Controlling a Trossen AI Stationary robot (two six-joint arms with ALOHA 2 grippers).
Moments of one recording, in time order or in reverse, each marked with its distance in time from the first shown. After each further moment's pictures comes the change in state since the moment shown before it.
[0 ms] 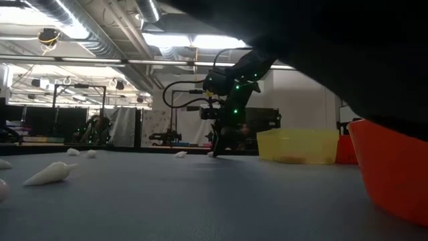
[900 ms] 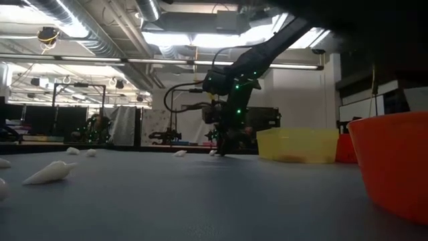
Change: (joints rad) left arm 0.000 0.000 0.000 0.000 0.004 0.000; right arm 0.009 0.000 0.001 -0.064 0.146 -0.116
